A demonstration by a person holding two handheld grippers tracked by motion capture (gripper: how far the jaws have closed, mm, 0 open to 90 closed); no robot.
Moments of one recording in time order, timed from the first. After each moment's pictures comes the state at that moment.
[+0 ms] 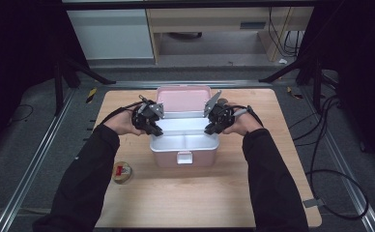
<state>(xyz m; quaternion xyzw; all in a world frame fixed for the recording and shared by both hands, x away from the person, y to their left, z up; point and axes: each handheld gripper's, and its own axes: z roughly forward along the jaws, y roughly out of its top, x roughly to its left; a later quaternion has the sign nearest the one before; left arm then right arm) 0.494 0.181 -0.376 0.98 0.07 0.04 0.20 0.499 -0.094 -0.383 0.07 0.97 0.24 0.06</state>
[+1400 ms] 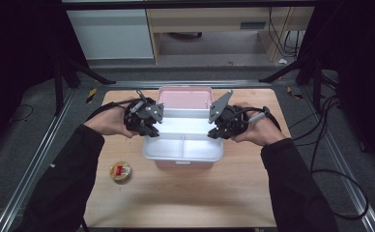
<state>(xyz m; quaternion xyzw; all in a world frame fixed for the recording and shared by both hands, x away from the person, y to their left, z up) 0.423 0.169 -0.293 0.98 -0.01 0.07 0.16 0.415 -0.102 -0.300 0.03 0.96 0.26 0.09</state>
